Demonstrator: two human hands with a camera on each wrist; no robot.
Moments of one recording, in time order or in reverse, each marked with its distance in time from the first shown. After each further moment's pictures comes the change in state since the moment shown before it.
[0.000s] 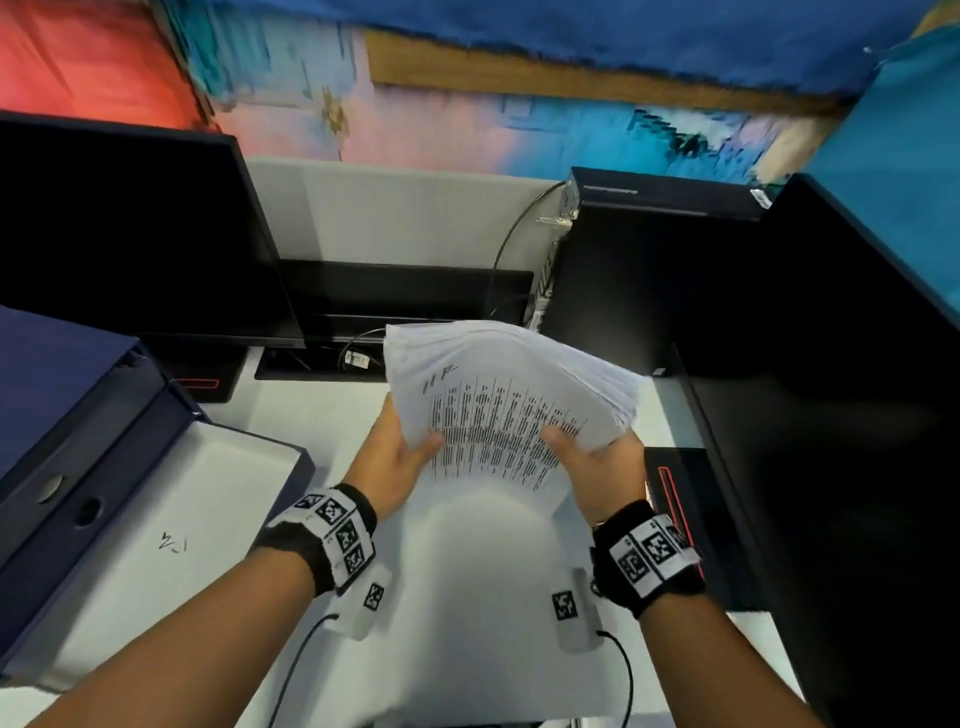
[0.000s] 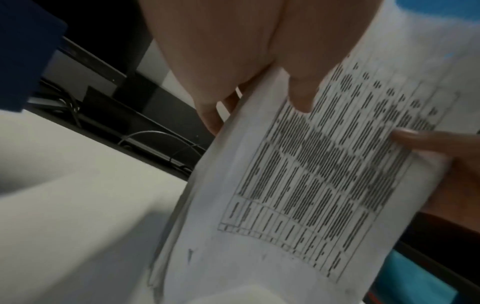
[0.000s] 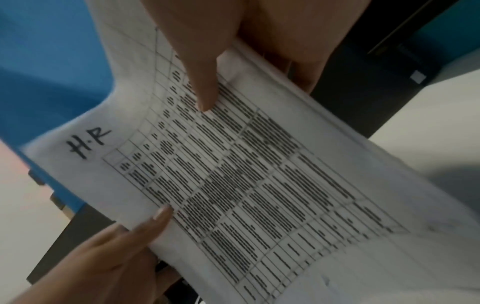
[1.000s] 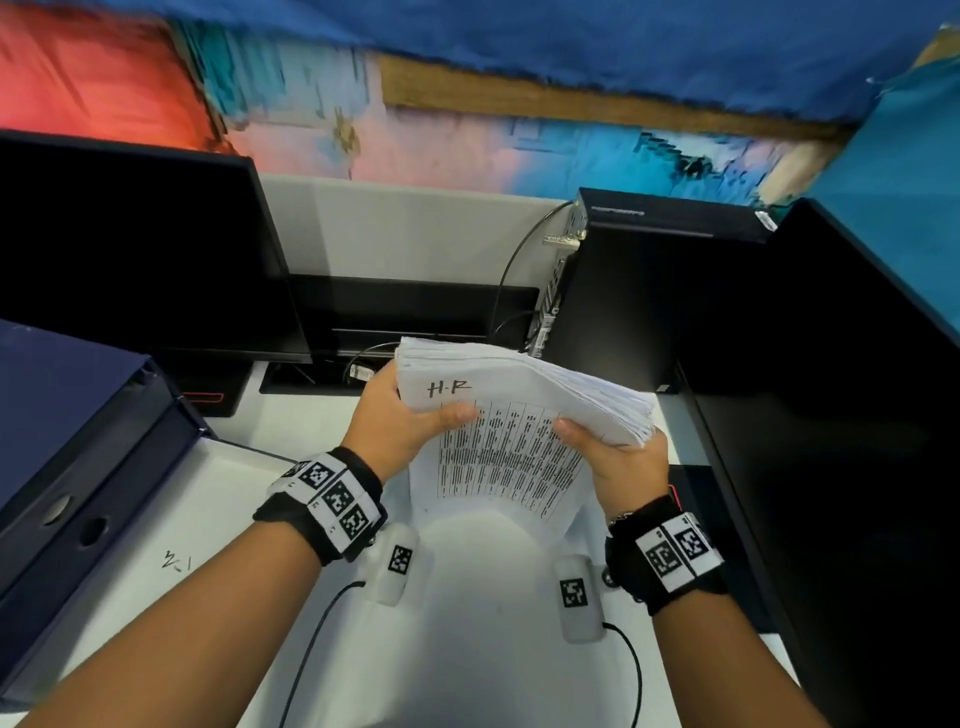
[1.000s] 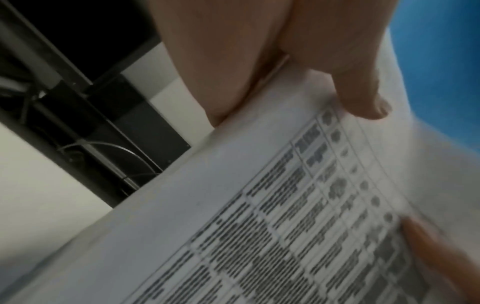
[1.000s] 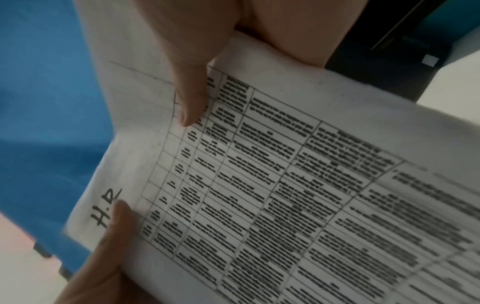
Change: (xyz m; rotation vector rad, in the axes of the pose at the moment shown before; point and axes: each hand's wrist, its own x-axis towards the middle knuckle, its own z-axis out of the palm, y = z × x) left_hand 0.036 0.037 -0.022 -0.302 0.073 0.125; right_hand 0.008 -0.029 0.002 0.232 -0.051 -0.148
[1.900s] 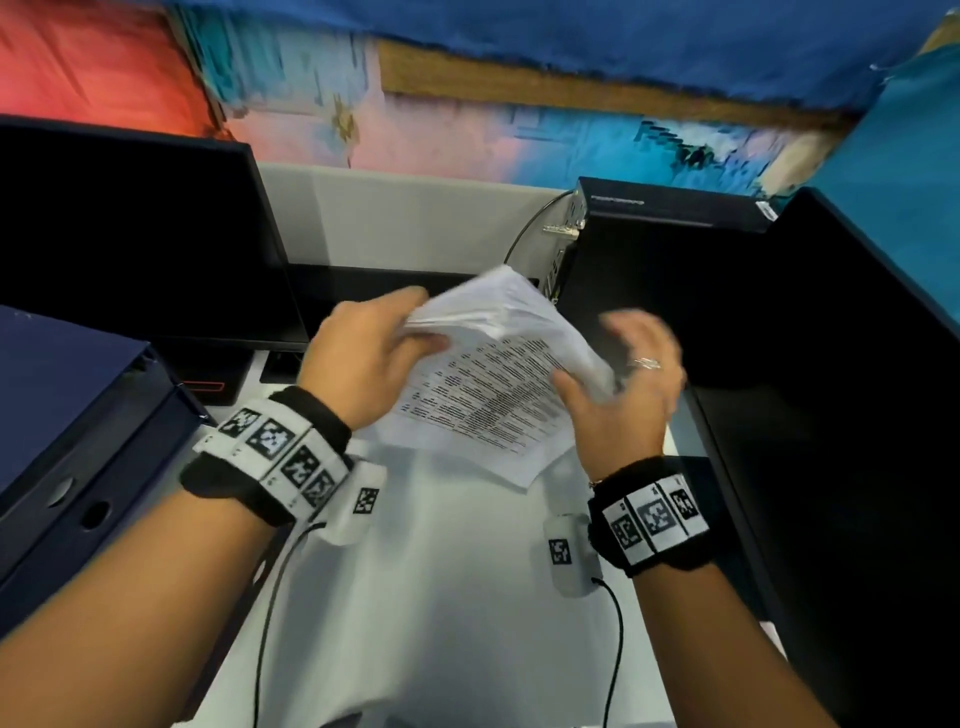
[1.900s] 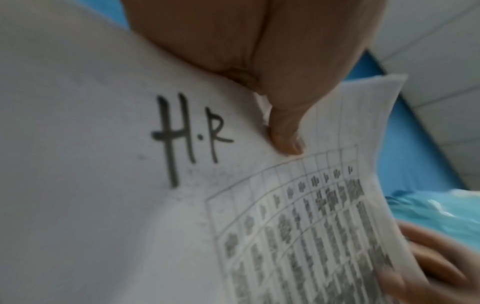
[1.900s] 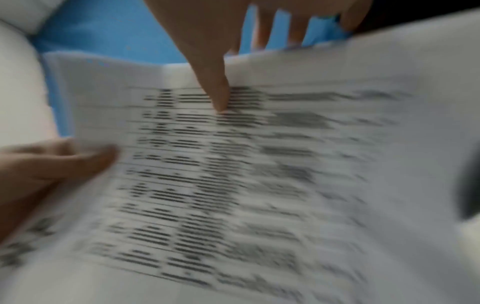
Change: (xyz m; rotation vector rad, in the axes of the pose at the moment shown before) left_hand 0.005 0.082 -0.021 0.790 0.019 0.379; right_hand 0.021 -0.017 0.015 -0.679 0.254 -0.349
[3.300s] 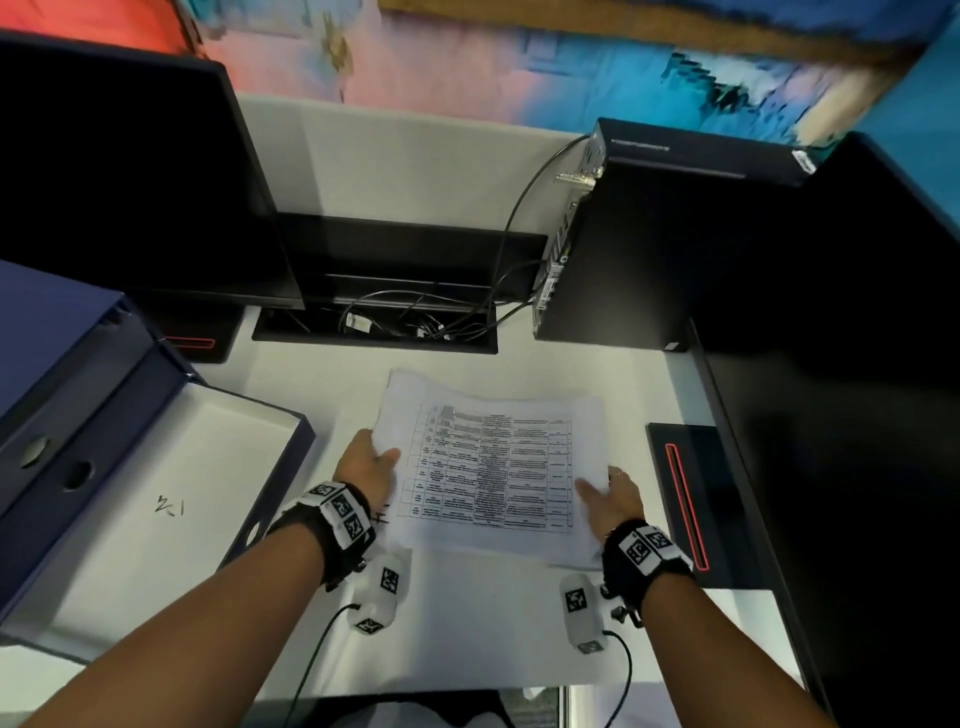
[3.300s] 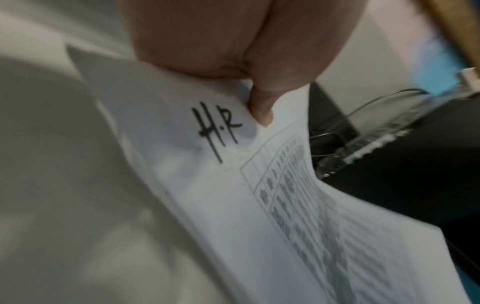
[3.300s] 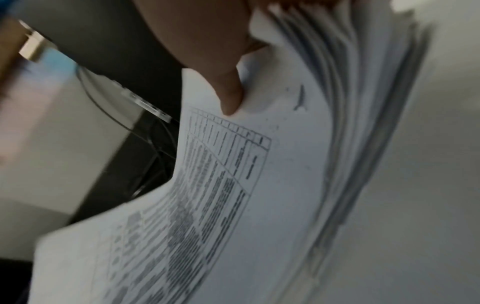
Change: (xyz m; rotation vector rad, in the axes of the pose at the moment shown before) left_hand -0.126 -0.106 0.143 -0.253 -0.230 -1.038; right_hand -0.092 0.164 0.021 -0.103 -0.495 0.834
